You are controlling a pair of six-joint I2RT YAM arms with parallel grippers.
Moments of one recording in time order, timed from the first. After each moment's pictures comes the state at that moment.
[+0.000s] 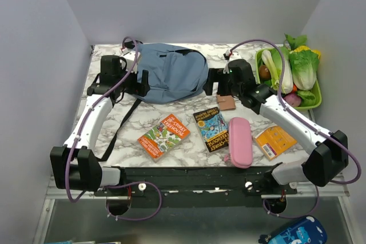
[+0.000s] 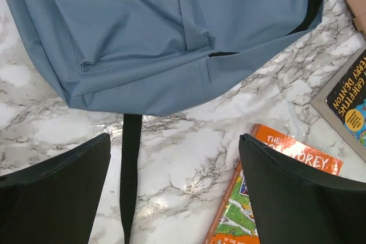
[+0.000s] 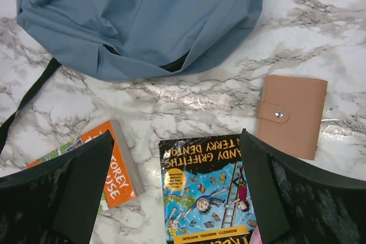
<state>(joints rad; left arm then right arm) -0.08 1.30 1.12 -0.46 0.34 0.12 0.57 1.38 1.18 -0.34 0.09 0.38</state>
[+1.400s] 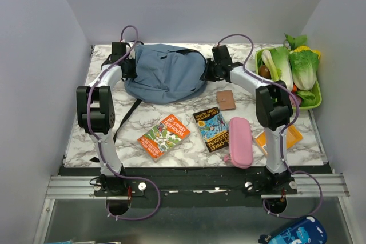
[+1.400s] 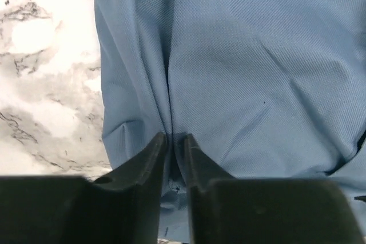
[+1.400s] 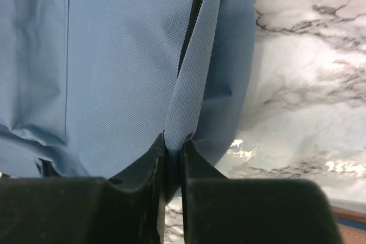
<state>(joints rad) 0.00 2.01 1.54 -0.35 0.12 -0.01 0.41 2.17 1.68 -0.28 -0.12 0.53</state>
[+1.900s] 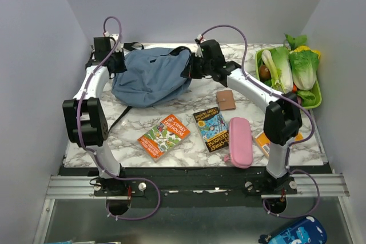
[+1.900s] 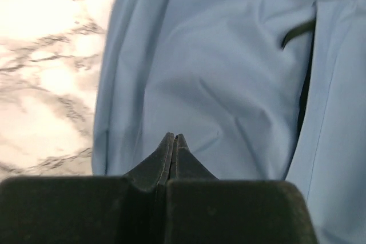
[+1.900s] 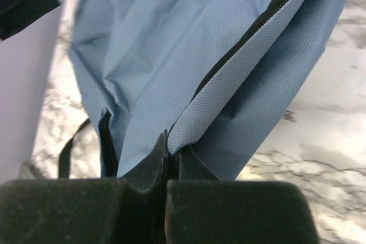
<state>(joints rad) 0.07 1.85 1.50 -0.38 0.21 -0.03 0.56 1.97 1.66 -0.28 -0.20 0.52</state>
